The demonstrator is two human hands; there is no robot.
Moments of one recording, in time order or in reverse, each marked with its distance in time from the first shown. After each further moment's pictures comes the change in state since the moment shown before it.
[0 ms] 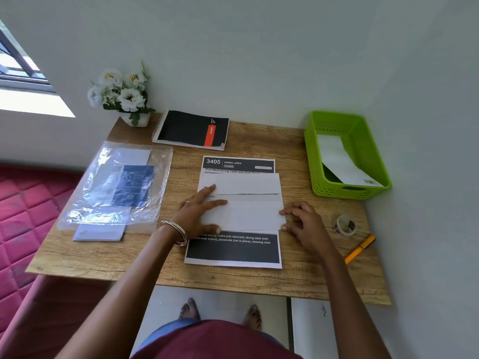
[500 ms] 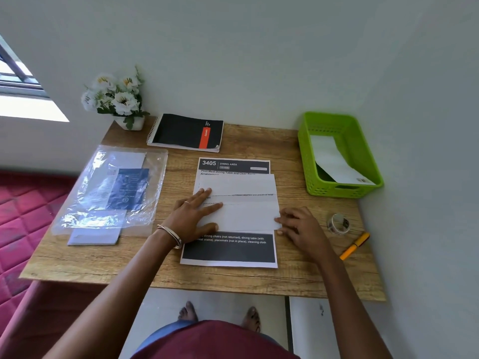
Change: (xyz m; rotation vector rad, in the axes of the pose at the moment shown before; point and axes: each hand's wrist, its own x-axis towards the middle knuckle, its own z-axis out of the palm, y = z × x) left_hand -0.005 -0.001 0.000 0.281 0.038 0.078; right_hand -0.010 0.005 -0.005 -0.261 -0.021 -0.203
